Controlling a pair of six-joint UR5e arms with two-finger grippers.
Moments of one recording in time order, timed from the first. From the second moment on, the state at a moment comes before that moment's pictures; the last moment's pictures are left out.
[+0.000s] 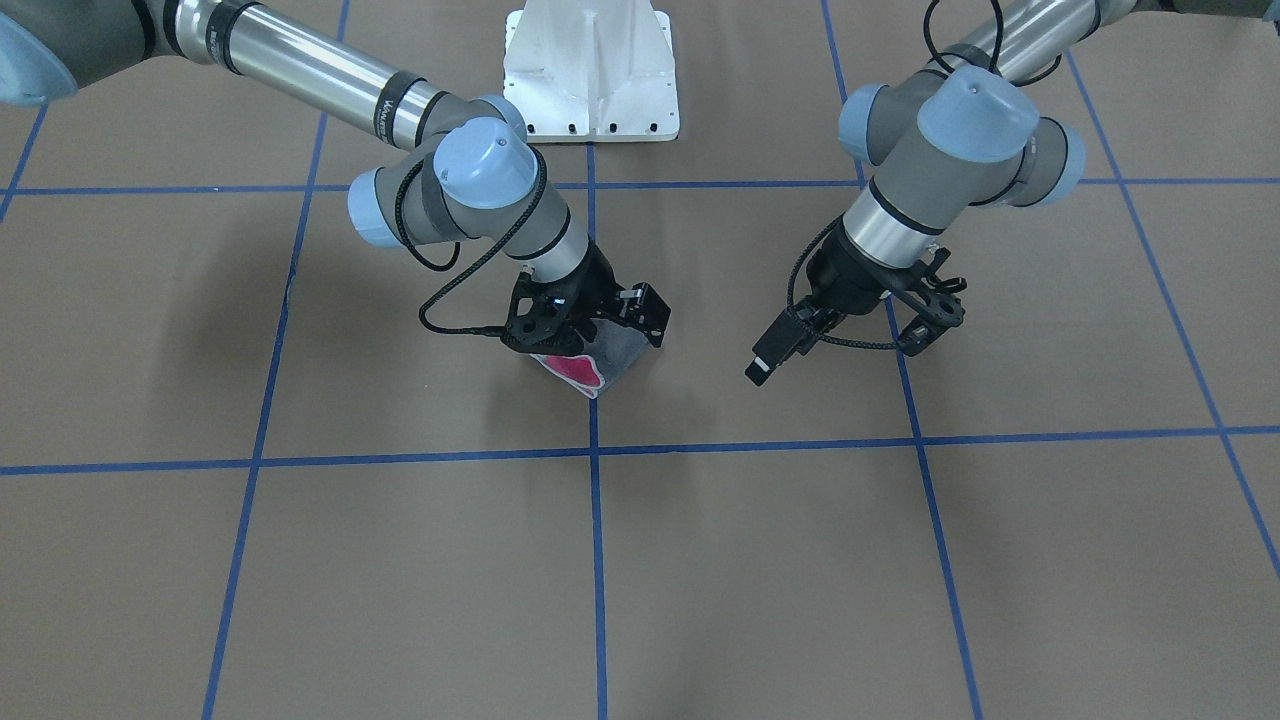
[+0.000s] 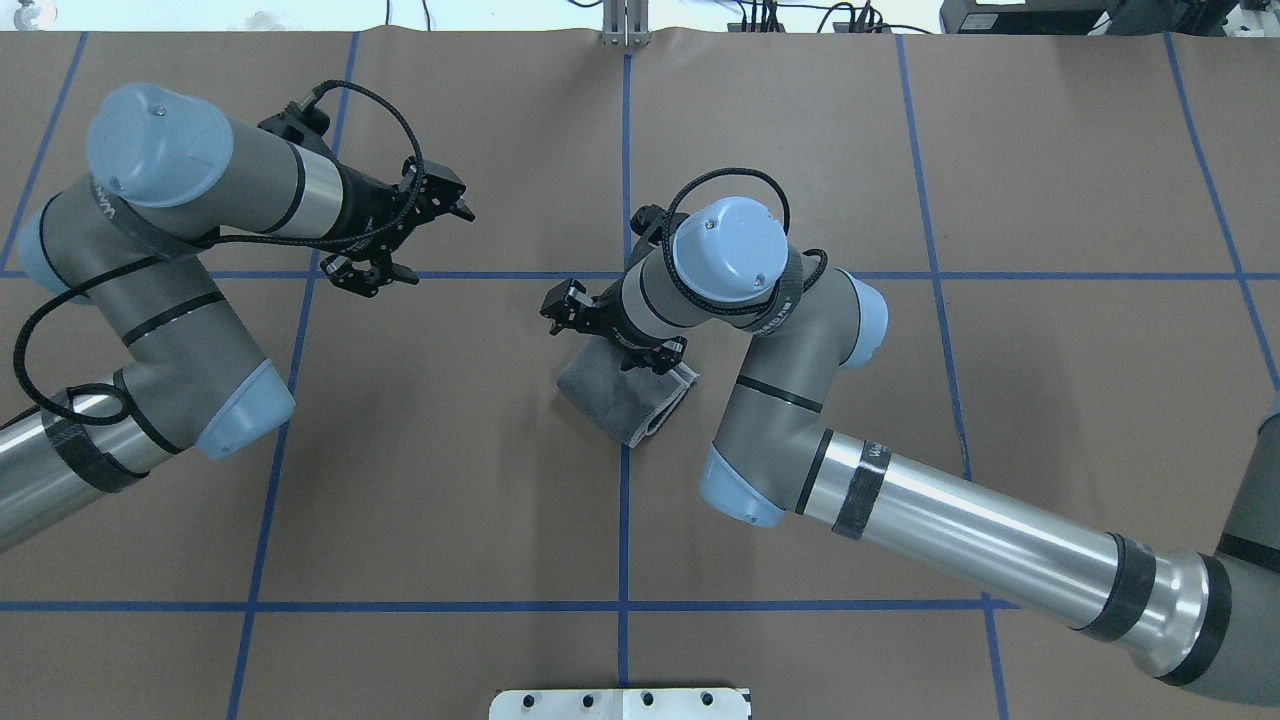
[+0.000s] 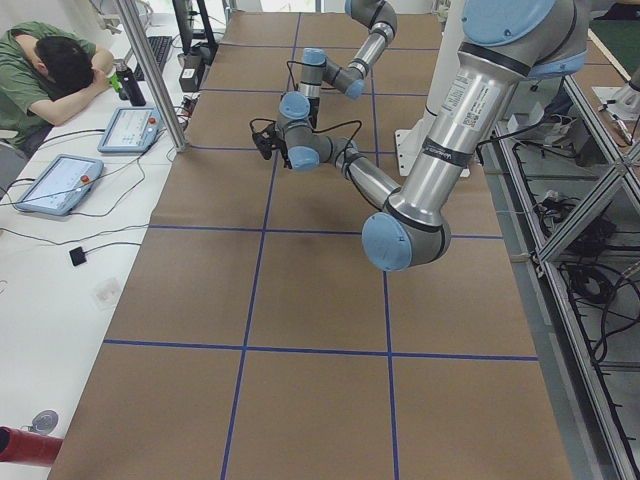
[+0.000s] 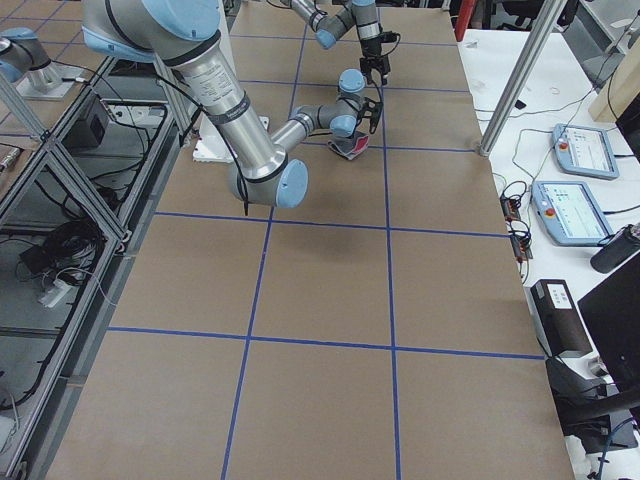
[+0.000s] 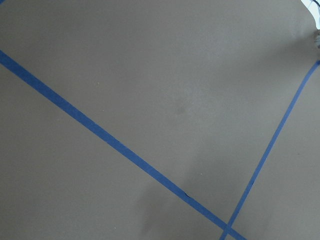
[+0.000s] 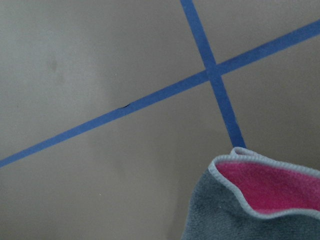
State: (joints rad) left arm -0.78 -2.05 -1.64 -2.19 -2.00 -1.89; right arm 0.53 -0.78 1.31 -0.93 1.95 1.69
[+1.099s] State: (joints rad) left arm -0.82 -2.02 -1.66 -2.19 -2.07 -1.89; right arm 0.57 -0.68 1.14 -0.92 1.91 1.63
